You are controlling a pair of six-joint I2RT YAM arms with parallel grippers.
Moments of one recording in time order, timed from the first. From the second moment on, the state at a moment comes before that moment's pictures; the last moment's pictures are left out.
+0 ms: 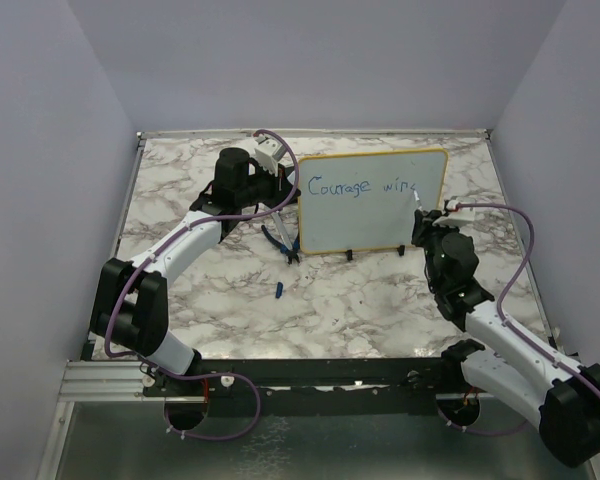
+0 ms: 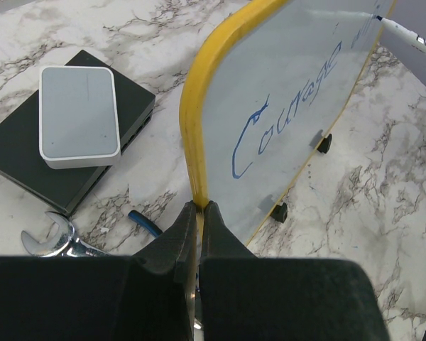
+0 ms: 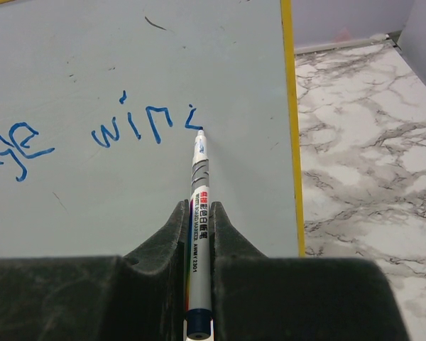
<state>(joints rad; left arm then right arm) -0.39 1.53 1.10 0.09 0.51 -0.13 0.41 0.88 0.39 0.46 0.46 0.16</state>
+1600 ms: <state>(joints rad) -0.39 1.53 1.10 0.09 0.51 -0.13 0.41 0.78 0.40 0.39 0.25 0.15</state>
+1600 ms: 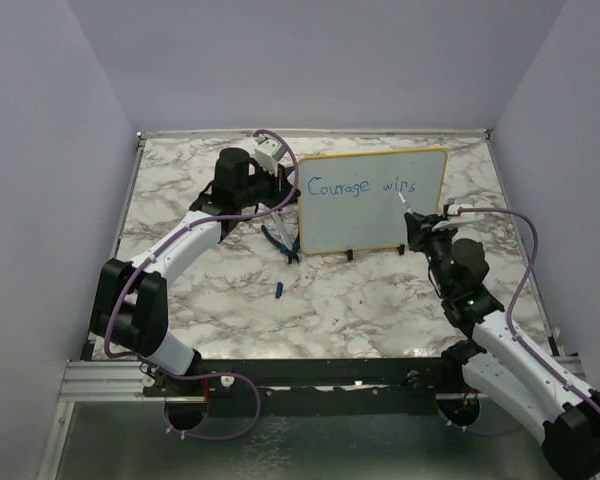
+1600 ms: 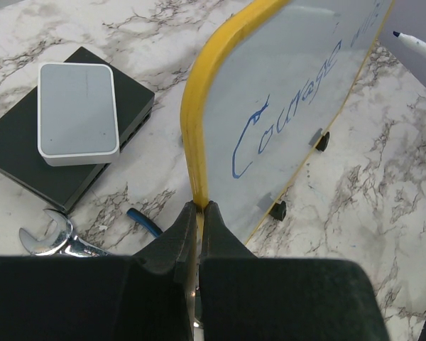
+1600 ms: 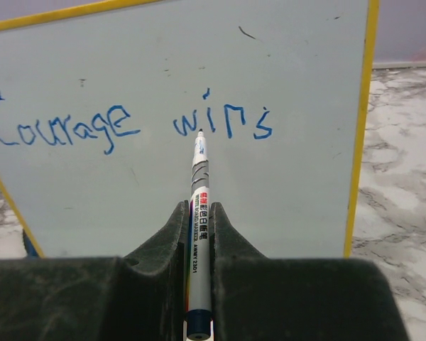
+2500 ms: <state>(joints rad) -0.40 1.53 1.10 0.08 0.51 -0.16 0.81 0.98 0.37 0.53 0.20 0.28</state>
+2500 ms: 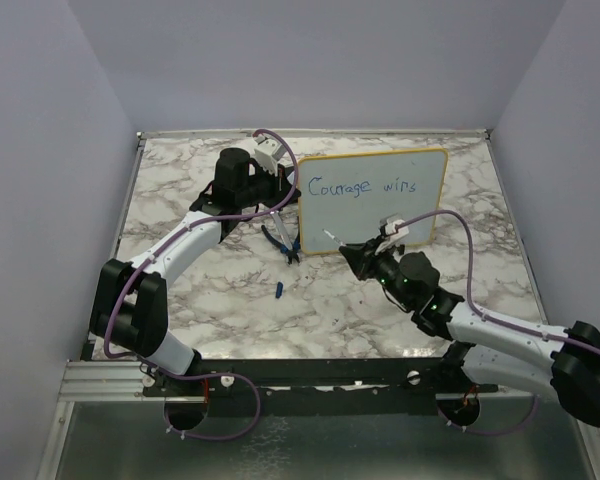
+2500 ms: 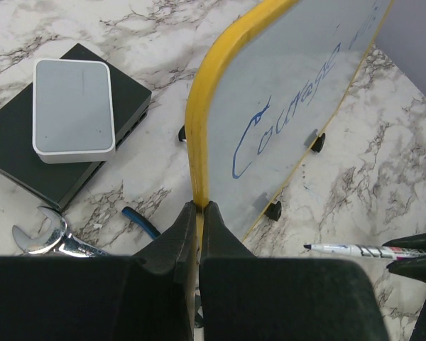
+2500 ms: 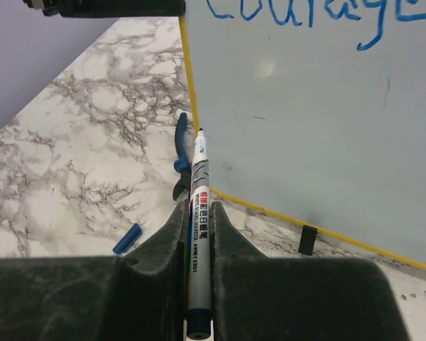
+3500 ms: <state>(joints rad) -0.40 1.53 1.10 0.08 0.51 -0.15 0.89 1.22 0.41 0.72 0.39 0.23</state>
